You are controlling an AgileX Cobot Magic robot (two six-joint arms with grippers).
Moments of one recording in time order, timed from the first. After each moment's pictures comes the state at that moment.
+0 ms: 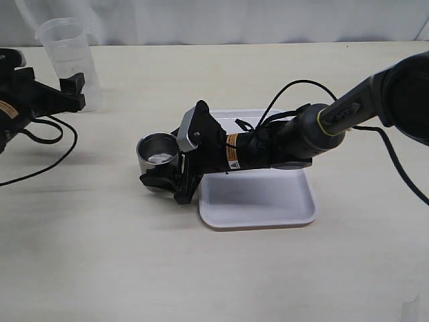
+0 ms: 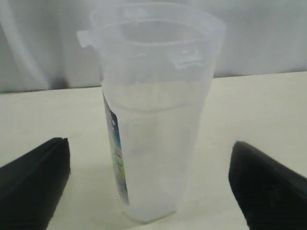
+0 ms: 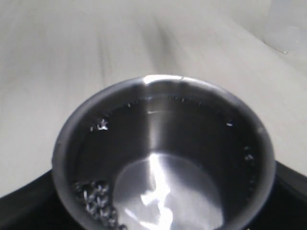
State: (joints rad) left arm -0.07 1.96 -0.64 0.10 -0.96 -0.04; right arm 0.48 2.32 -1.16 -1.11 -0.92 0.49
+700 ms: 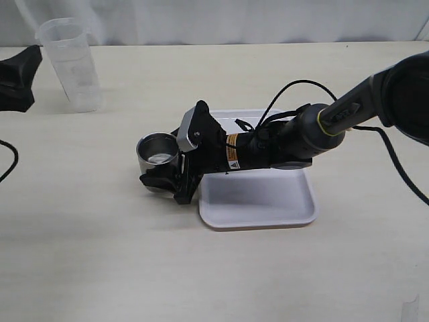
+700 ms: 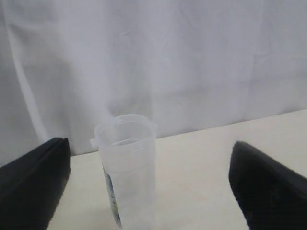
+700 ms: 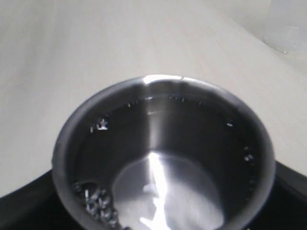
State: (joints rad) left arm -0.07 1.22 -0.33 0.22 -0.74 -0.08; right arm 0.48 2.32 -1.16 -1.11 -0.92 0.49
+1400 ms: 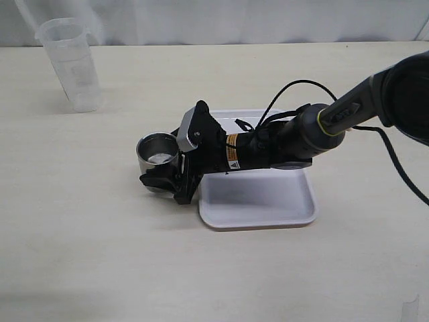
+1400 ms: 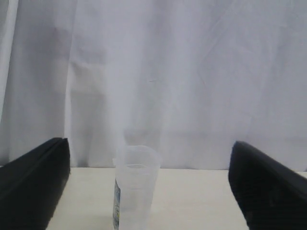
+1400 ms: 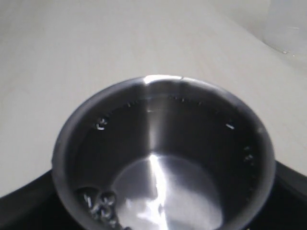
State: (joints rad) left arm -0.07 0.61 -0.33 0.23 -0.22 -0.33; right arm 0.48 2.32 -1.16 -1.11 -0.92 0.49
